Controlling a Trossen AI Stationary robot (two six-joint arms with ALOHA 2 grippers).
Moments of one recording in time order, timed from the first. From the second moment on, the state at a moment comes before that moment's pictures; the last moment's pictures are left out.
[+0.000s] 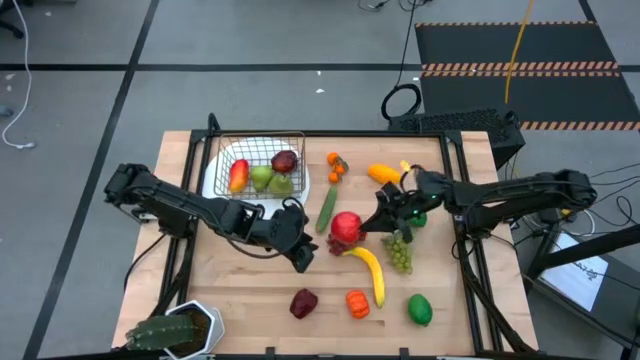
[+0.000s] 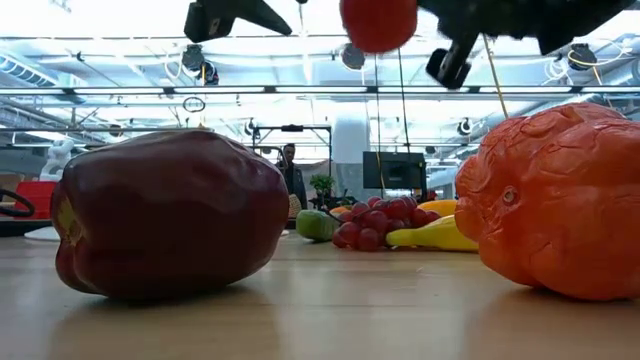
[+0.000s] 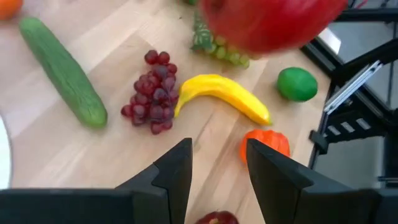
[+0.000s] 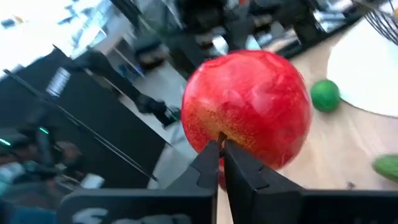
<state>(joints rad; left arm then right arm) -0.30 1.54 1.32 -0.55 -0.24 -0.90 -0.03 1.04 0.55 0.36 -0.44 0.69</state>
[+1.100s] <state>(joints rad) -0.25 1.34 1.32 -0.31 -0.30 -0.43 0.11 0.97 0.55 0.79 0.17 1.25</state>
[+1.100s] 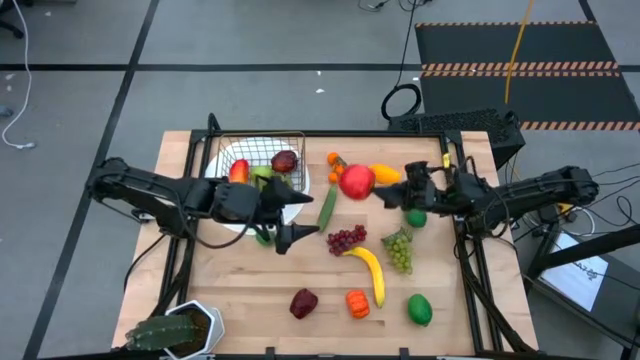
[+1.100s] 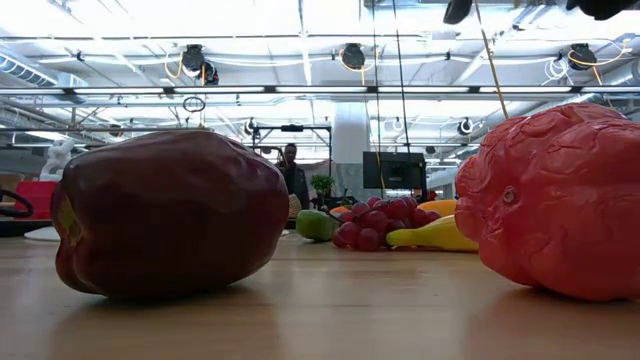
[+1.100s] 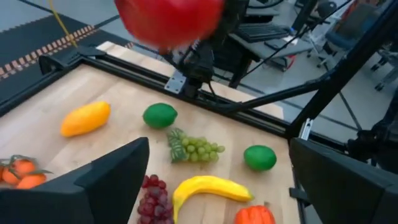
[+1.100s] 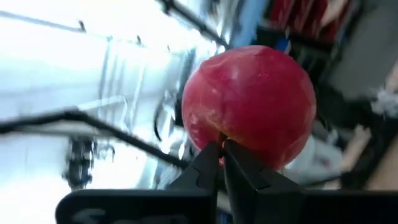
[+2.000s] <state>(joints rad) -0.24 1.33 1.32 -0.29 -0.30 -0.59 -0.08 0.96 0.55 0.96 0.13 1.16</state>
